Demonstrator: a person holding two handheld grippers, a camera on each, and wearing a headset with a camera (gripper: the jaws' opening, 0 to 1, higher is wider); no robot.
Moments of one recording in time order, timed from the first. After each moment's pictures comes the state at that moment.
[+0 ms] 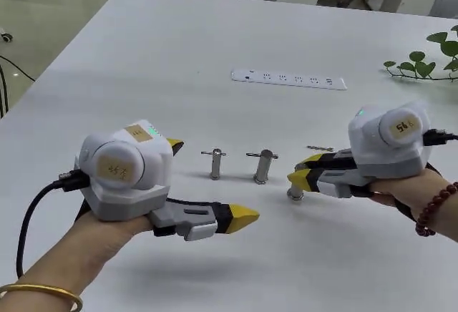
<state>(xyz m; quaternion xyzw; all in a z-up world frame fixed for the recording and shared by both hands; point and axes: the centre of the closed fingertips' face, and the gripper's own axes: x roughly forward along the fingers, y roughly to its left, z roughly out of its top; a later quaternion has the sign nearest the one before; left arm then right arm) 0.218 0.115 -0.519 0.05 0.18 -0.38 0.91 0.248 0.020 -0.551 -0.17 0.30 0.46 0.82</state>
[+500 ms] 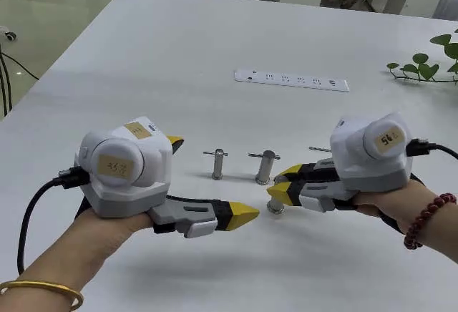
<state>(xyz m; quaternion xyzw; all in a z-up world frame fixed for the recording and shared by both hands) 0.219 0.118 -0.517 0.05 0.18 -0.38 0.91 0.229 0.050 -0.557 -0.17 0.29 0.50 0.80</state>
